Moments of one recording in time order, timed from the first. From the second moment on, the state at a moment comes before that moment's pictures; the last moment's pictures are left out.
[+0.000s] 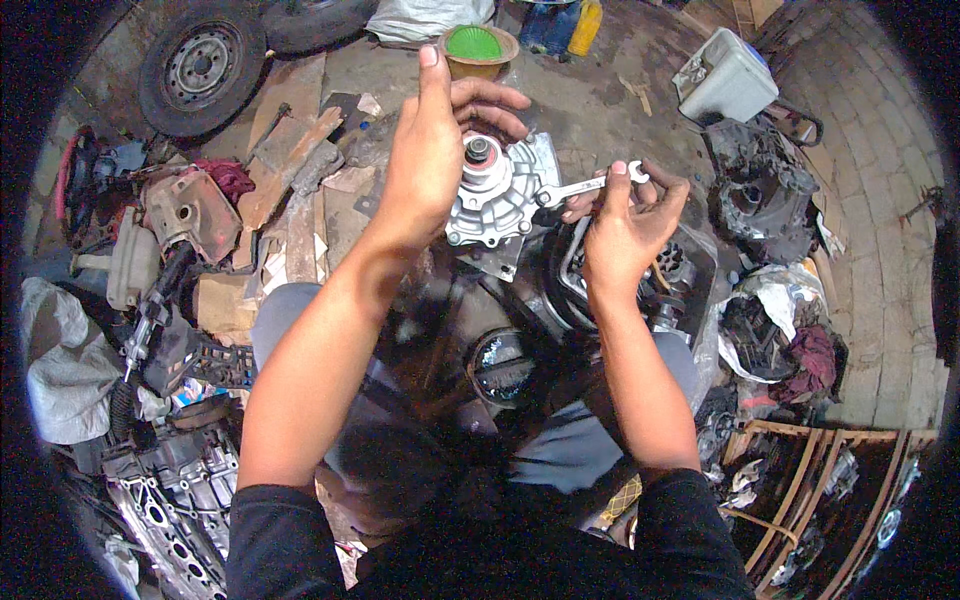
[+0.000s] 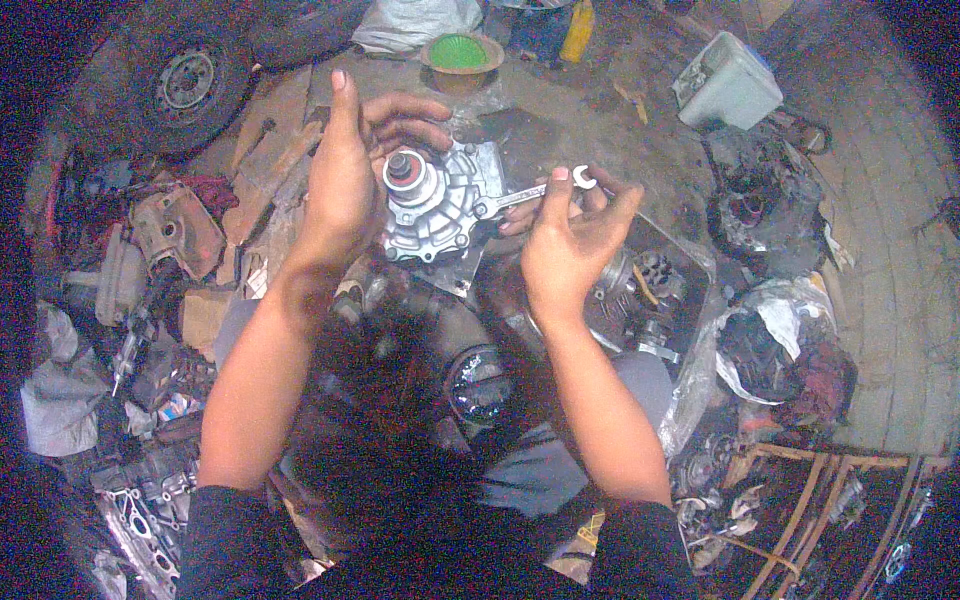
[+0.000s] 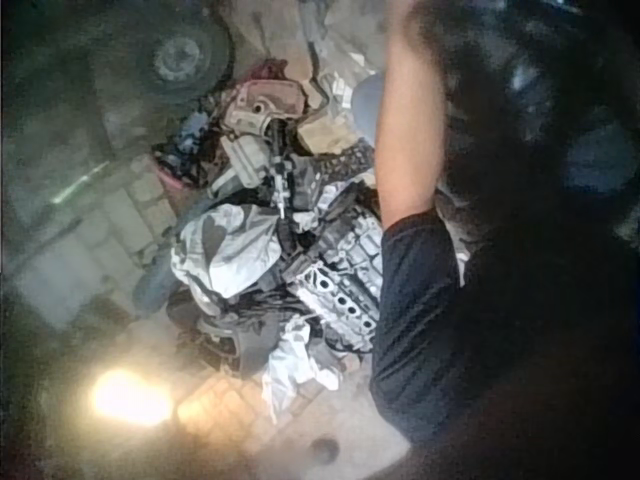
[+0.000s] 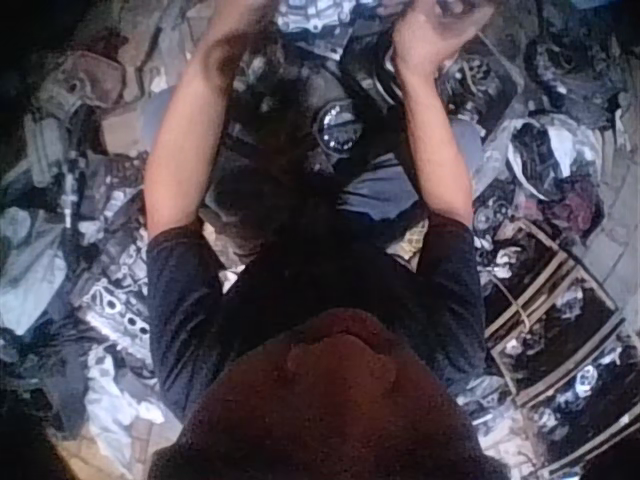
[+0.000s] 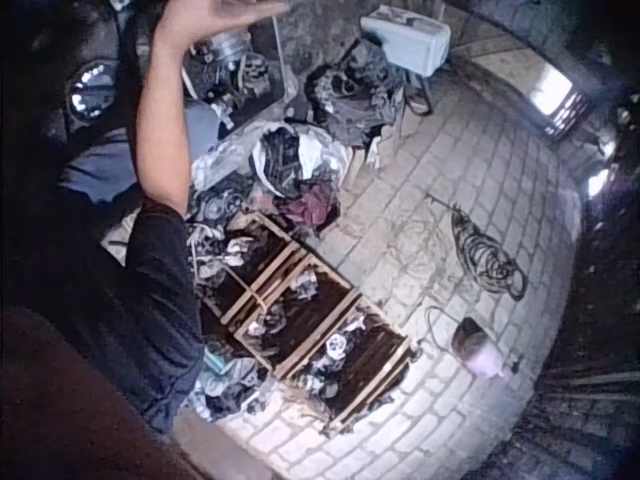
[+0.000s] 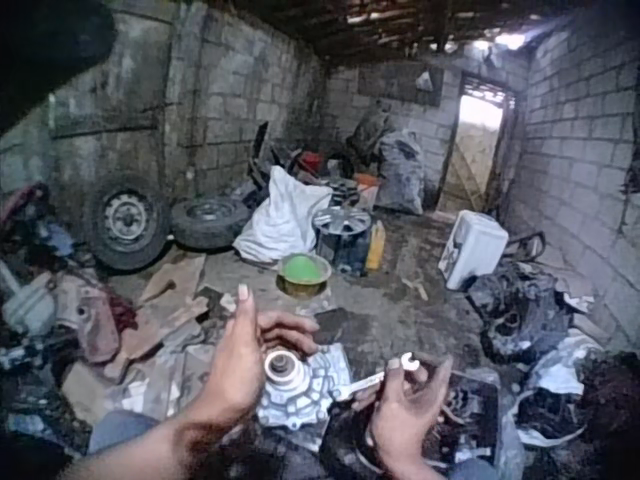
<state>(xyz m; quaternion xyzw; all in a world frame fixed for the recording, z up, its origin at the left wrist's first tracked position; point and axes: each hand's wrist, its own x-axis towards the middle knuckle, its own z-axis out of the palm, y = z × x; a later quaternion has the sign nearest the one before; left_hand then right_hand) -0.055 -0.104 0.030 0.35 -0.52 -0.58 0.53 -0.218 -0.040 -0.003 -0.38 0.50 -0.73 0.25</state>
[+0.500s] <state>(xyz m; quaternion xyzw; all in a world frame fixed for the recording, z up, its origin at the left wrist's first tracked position) -0.055 -0.106 0.030 0.35 -0.51 -0.58 0.53 -0.227 -0.094 0.005 -0.39 0.51 -0.68 0.36</state>
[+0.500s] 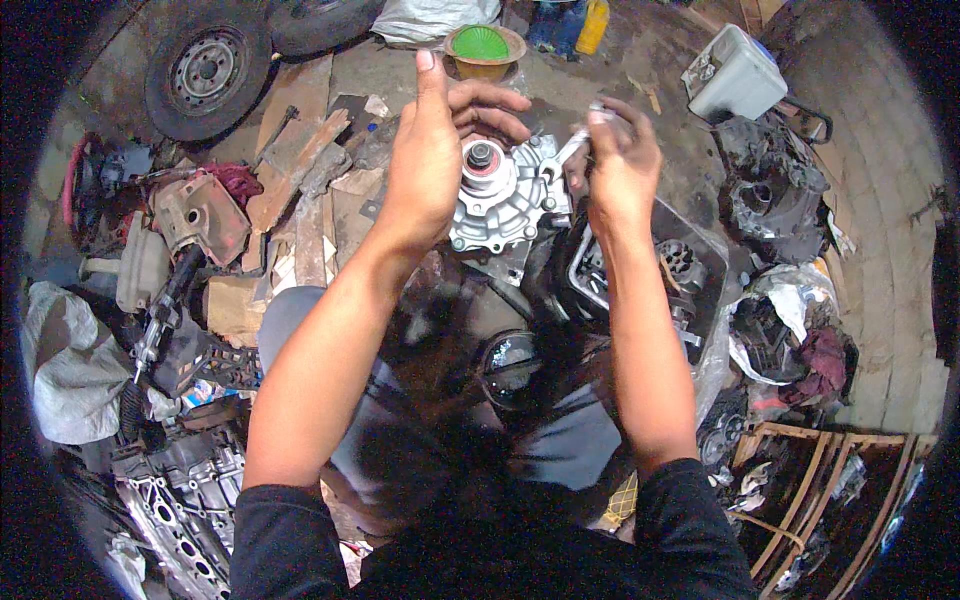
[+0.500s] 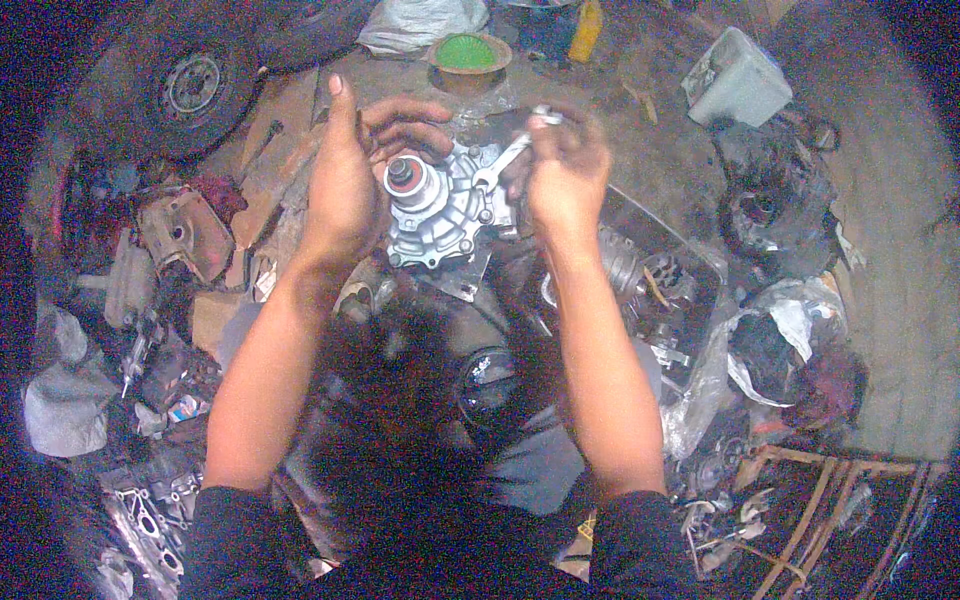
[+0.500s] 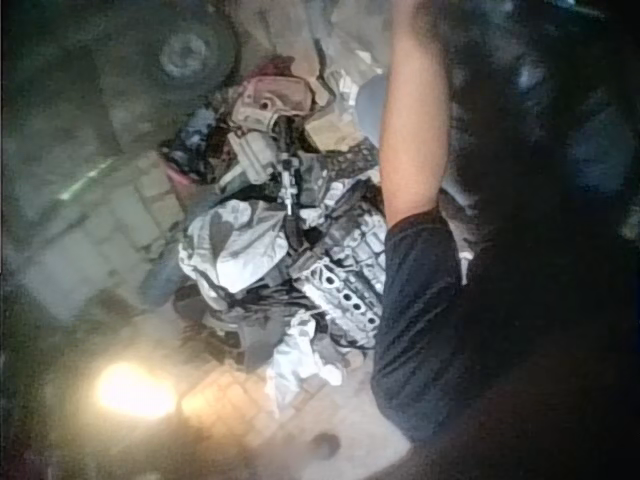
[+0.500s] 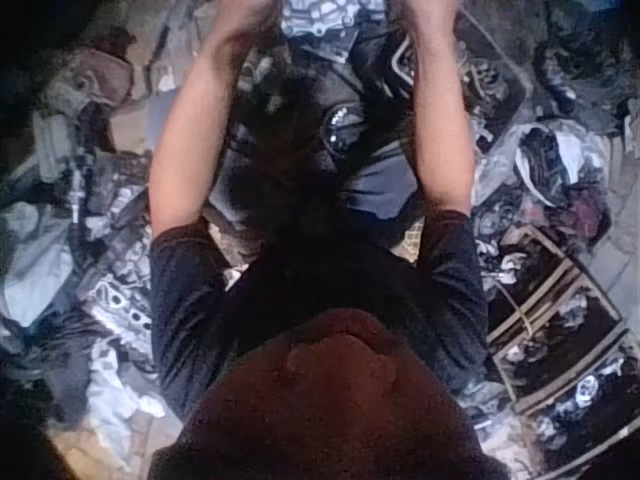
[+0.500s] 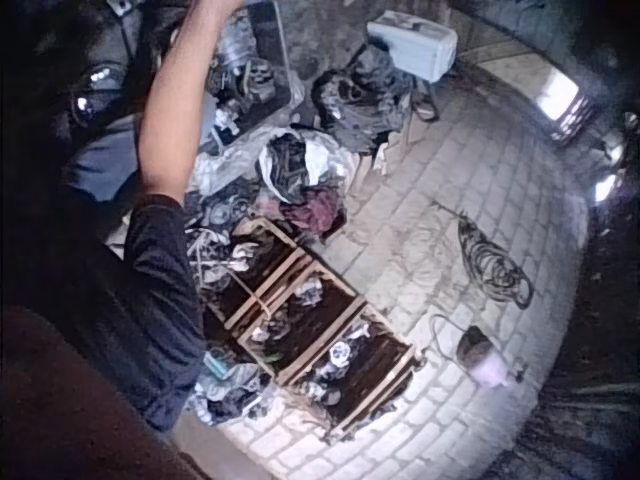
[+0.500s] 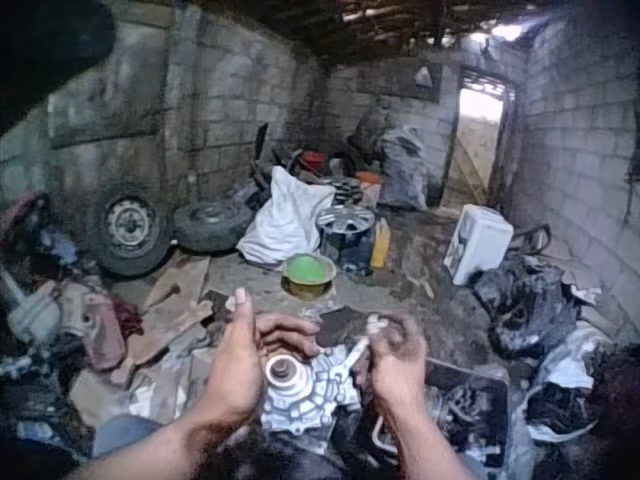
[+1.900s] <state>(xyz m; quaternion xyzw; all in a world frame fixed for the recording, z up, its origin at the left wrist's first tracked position) -0.055 -0.105 0.027 0.35 -0.53 -0.57 0.53 -0.225 -0.048 -0.001 -0.38 0.50 -0.73 0.26</state>
